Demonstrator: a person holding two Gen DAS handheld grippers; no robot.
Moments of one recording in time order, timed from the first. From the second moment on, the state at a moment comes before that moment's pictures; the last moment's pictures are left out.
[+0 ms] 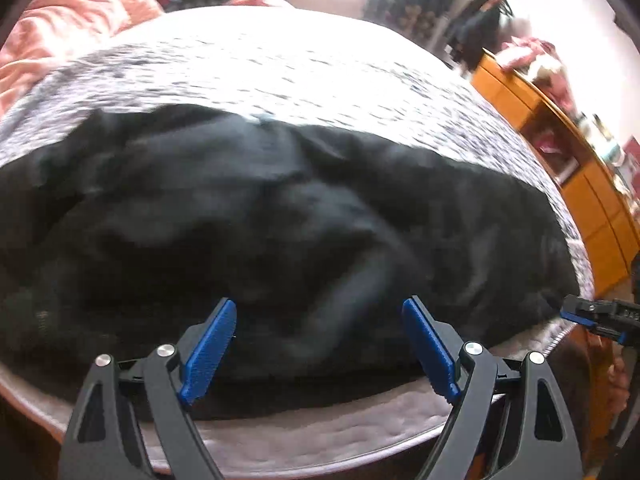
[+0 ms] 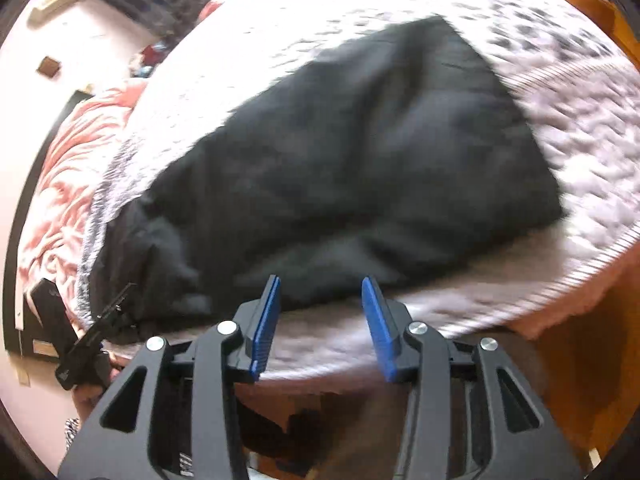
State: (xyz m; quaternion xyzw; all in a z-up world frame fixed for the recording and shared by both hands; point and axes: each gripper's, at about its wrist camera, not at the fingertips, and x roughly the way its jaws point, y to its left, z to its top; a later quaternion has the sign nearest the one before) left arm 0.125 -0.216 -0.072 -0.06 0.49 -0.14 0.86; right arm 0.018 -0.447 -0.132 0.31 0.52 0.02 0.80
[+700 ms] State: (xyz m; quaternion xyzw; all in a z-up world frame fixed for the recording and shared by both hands) left arm 0.148 -0.218 -0.098 -0.13 0.53 -0.14 0.83; right arm 0.029 -0.536 -0.166 0.44 0.43 0.03 0.79
